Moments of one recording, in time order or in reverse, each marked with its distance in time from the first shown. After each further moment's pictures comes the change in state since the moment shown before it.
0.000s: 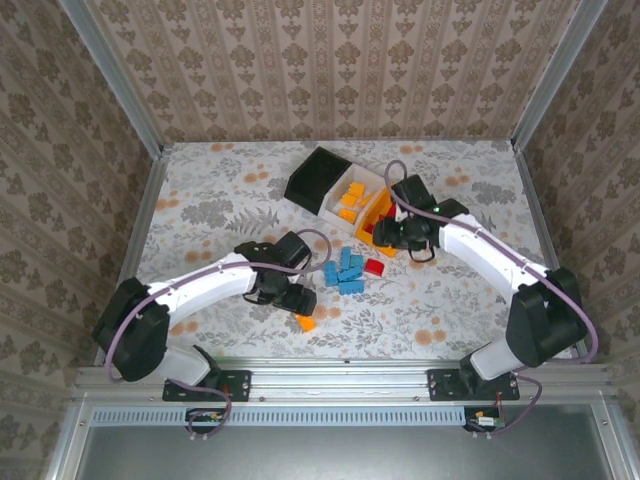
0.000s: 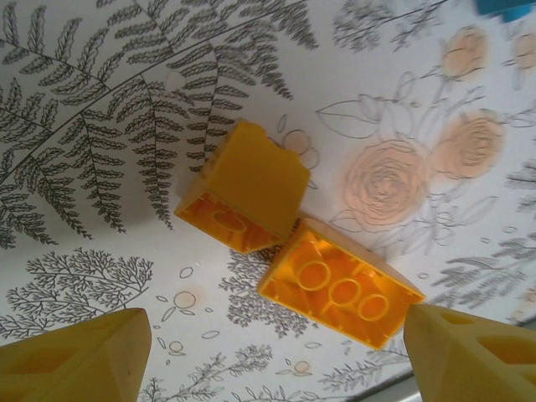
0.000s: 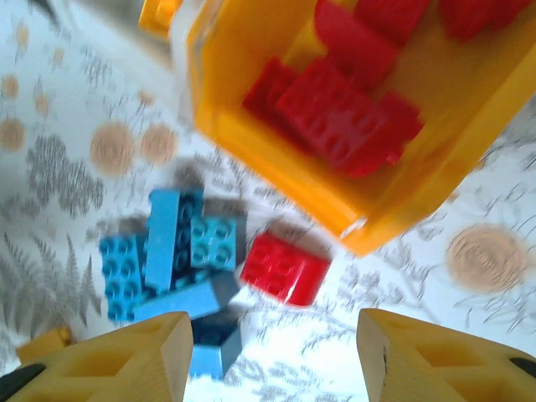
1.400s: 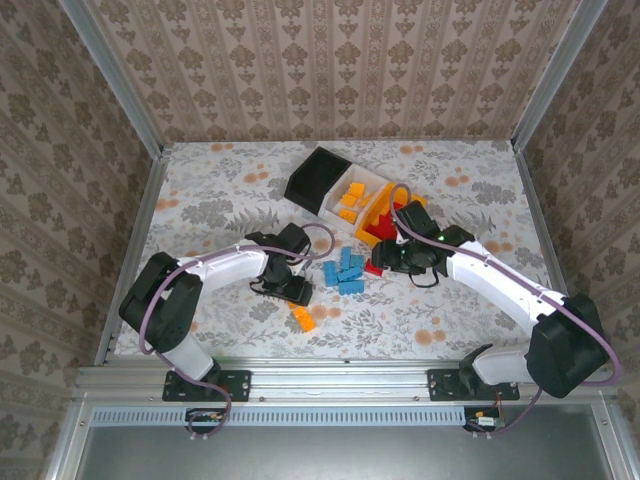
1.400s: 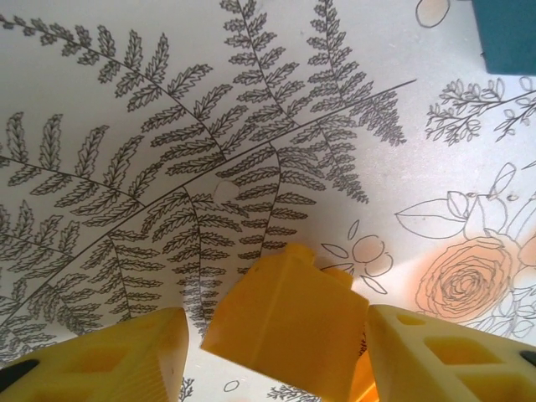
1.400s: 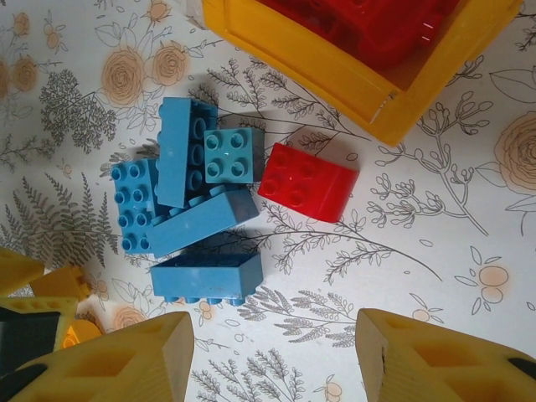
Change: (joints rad) left arm 0.103 0.177 0.036 0.090 0.032 0.113; right arm 0.080 -0.154 -0.174 0.048 -0.014 0.132
